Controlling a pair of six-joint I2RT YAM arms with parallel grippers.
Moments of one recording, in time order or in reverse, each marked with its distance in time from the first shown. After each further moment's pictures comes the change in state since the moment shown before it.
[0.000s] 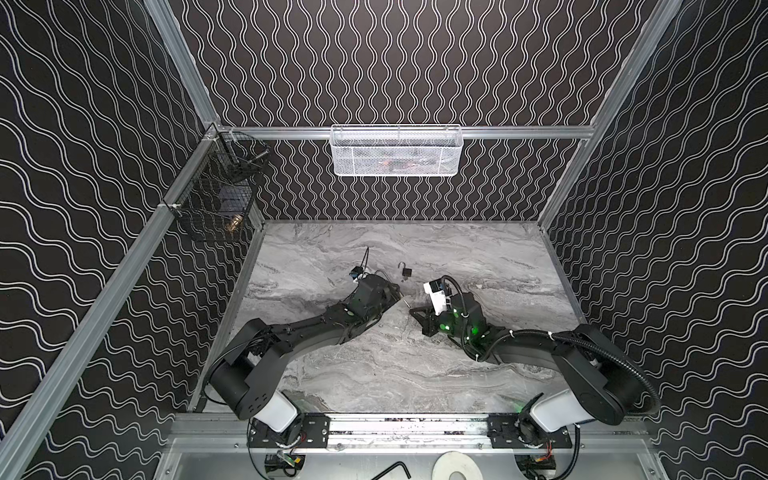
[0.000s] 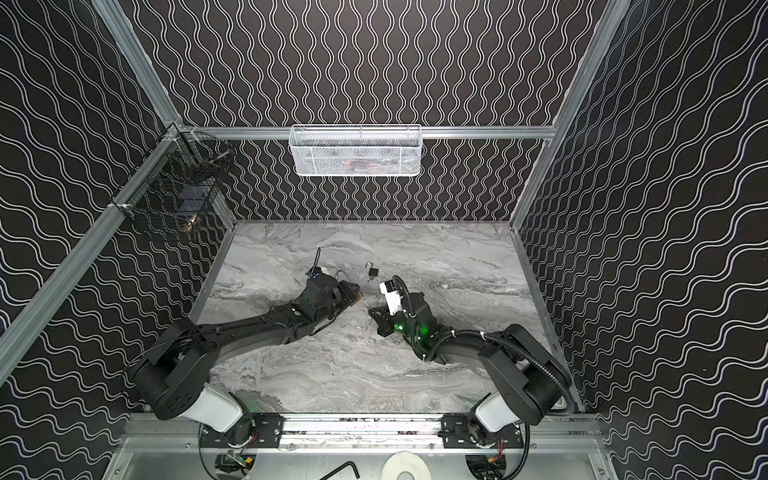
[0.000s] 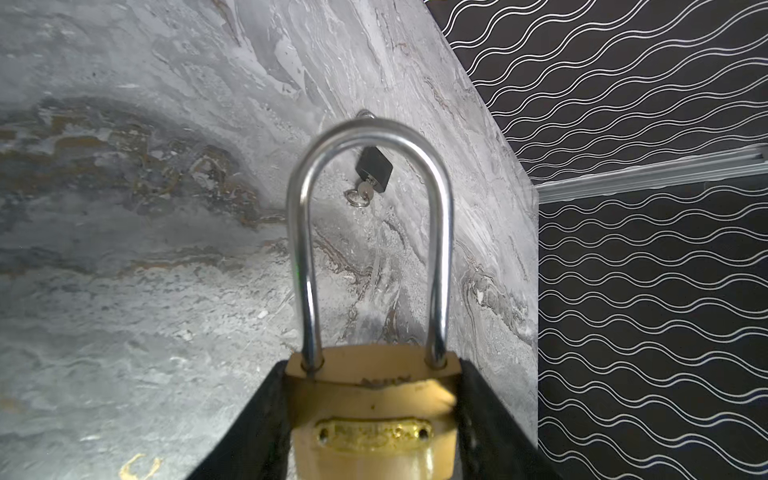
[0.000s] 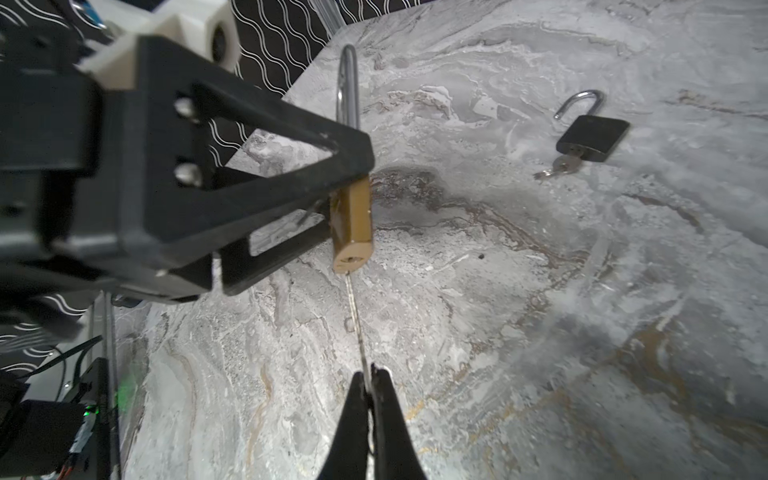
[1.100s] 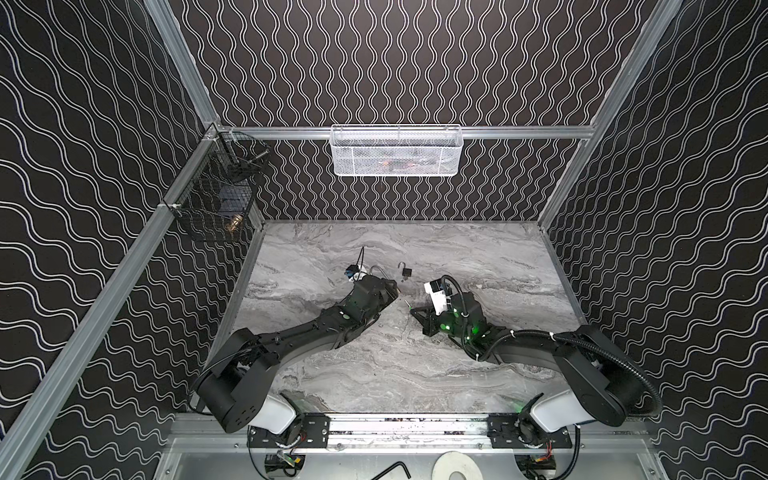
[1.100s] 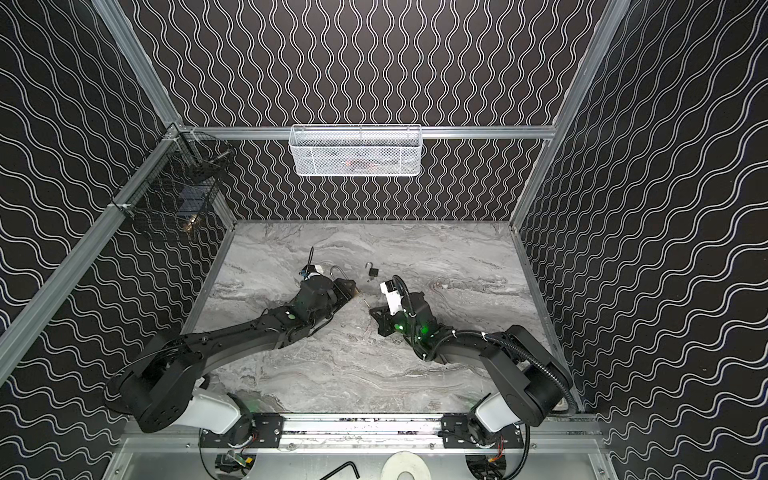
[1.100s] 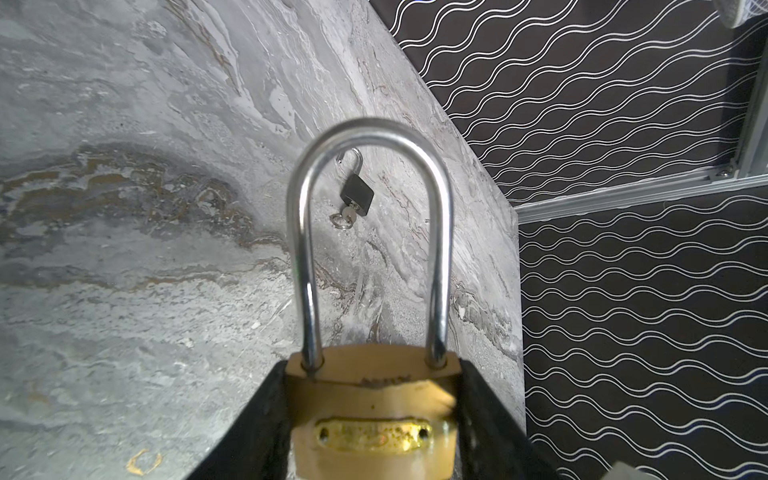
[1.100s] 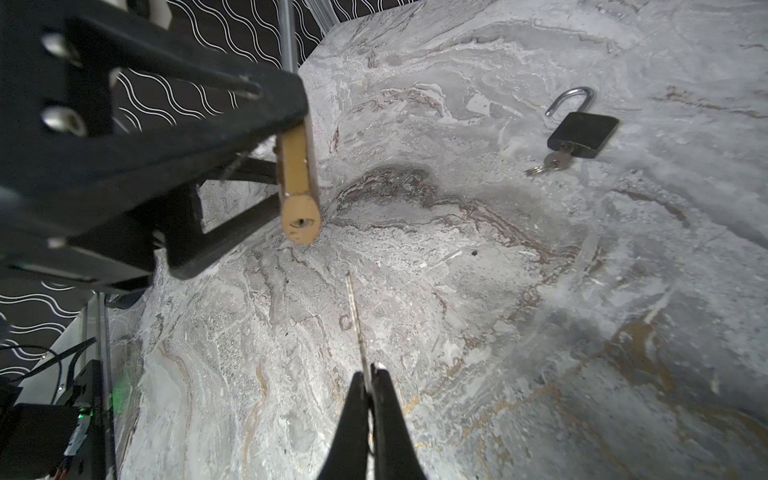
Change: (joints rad) left arm -0.014 -0.069 -0.024 0.005 -0.071 0.005; right arm 0.000 -0.008 0.002 -0.018 0.000 -0.001
